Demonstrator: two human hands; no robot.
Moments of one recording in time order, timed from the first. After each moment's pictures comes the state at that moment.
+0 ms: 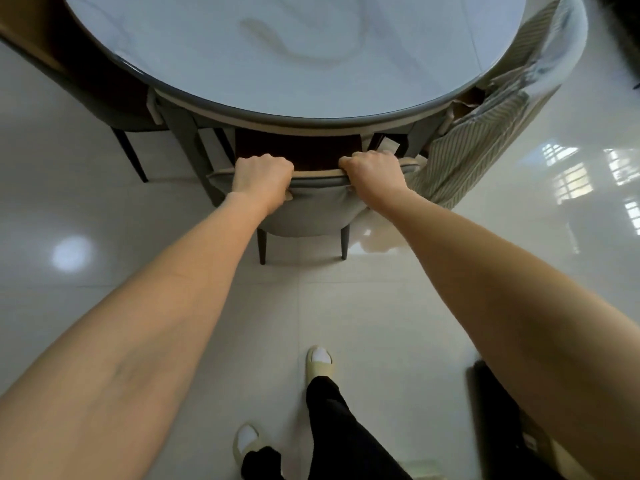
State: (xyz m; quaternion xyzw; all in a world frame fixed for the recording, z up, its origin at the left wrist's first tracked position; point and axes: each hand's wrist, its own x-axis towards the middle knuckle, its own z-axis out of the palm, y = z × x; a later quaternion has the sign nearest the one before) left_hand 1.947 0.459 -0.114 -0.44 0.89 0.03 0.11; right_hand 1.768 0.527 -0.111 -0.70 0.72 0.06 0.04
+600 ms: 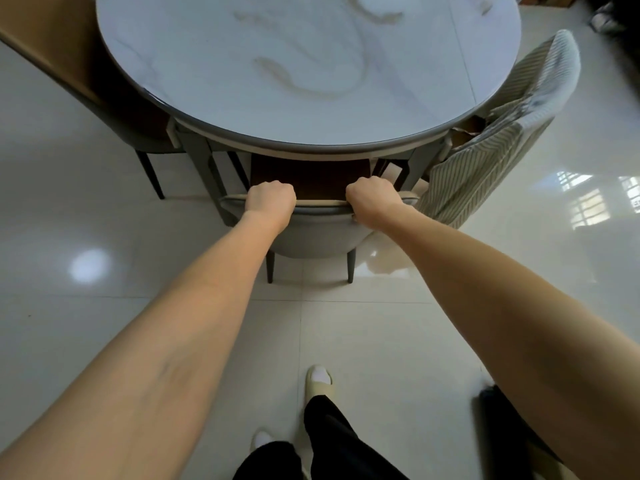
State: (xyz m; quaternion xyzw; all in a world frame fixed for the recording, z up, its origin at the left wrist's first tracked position) left_hand 1.924 0.460 -0.112 -0.49 0.85 0.01 0.17; right_hand 1.759 0.522 -0.086 -0.70 0.70 0.13 0.08
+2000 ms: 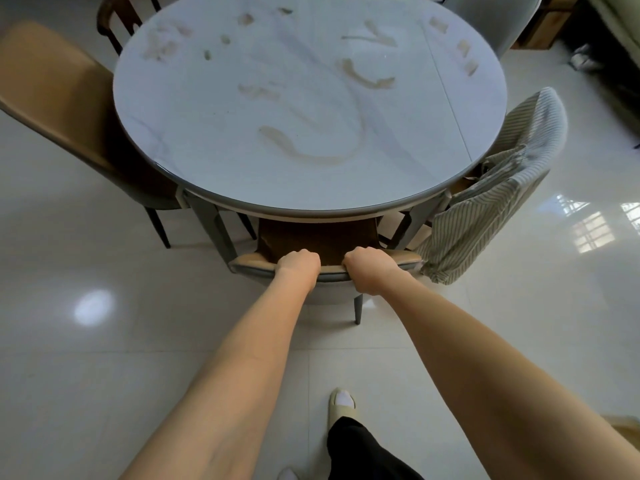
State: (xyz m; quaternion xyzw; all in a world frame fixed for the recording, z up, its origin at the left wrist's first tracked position) left_hand 1.882 0.442 -0.082 -0.43 0.84 0.15 0.28; right_hand 1.752 0.488 -0.100 -0.68 0.69 0.14 0.20
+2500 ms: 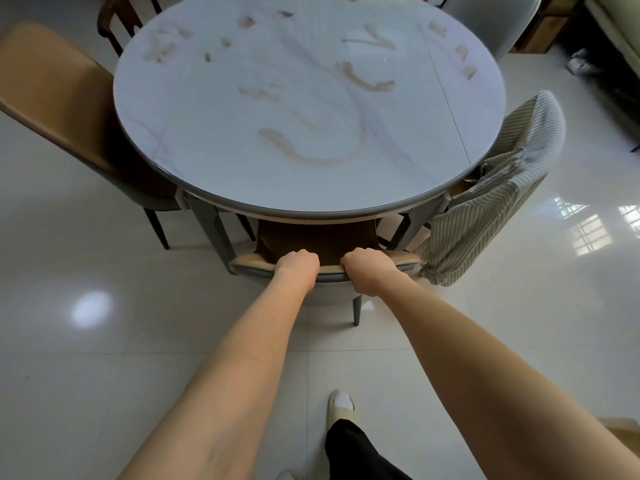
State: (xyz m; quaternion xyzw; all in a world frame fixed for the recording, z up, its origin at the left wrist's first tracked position) left_hand 1.883 0.437 -0.081 -0.44 0.84 0.15 0.27; right_hand 1.754 0.483 -0.102 -0.68 0.70 0.14 0.20
